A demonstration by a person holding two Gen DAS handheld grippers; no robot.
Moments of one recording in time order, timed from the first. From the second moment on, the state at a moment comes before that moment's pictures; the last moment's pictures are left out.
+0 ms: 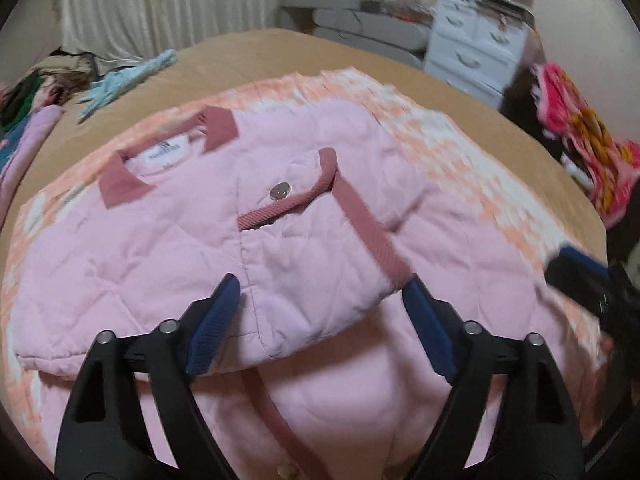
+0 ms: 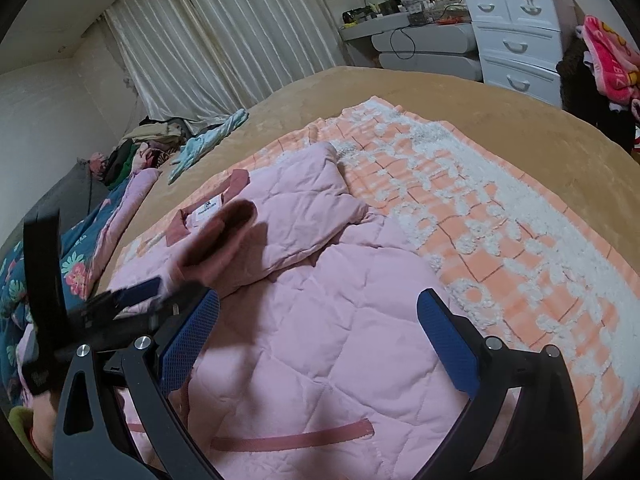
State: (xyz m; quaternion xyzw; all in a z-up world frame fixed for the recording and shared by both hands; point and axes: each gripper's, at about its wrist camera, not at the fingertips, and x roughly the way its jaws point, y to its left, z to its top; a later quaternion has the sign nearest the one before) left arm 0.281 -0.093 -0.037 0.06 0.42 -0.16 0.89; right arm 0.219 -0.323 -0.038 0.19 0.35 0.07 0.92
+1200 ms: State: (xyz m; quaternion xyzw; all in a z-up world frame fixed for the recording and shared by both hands) left arm 0.255 0.184 0.004 -0.16 0.37 0.04 0.91; right arm 0.304 -0.207 -0.071 0.18 0.42 0.21 0.86
